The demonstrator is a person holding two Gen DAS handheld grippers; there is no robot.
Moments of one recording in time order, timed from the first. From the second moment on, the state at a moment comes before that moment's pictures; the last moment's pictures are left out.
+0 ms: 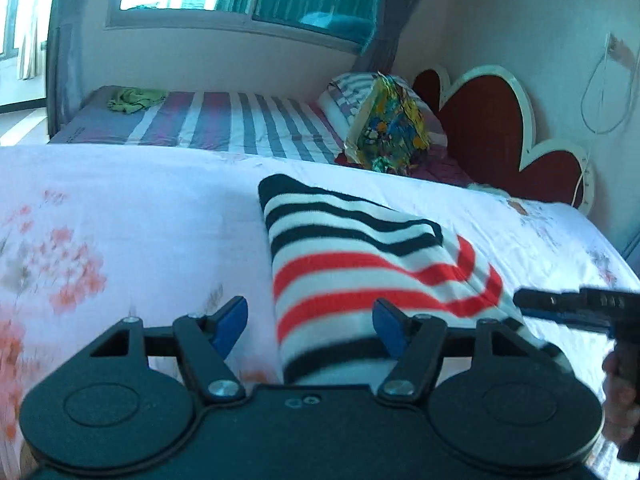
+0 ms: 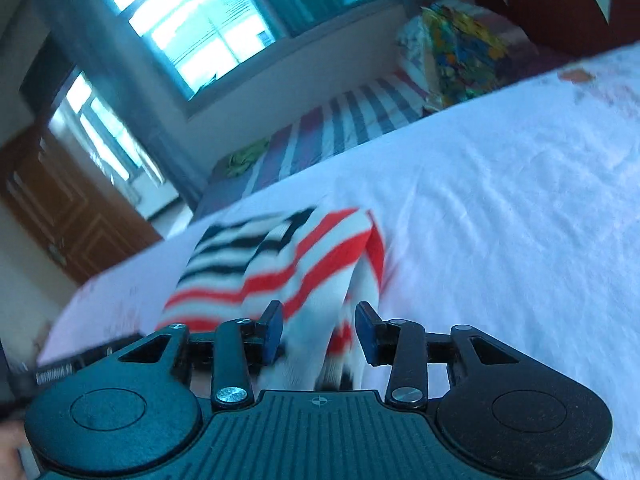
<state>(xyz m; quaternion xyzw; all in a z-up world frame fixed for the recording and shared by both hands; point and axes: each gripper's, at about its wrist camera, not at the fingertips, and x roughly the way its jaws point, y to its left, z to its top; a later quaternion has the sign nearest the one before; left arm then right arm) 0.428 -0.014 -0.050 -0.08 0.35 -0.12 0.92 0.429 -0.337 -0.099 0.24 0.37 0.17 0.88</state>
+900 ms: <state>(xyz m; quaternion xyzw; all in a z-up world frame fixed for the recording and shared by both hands) 0.405 -0.031 -0.054 -0.02 0.35 -0.14 0.93 0.401 -0.285 -0.071 0.02 0.33 0.17 0.93</state>
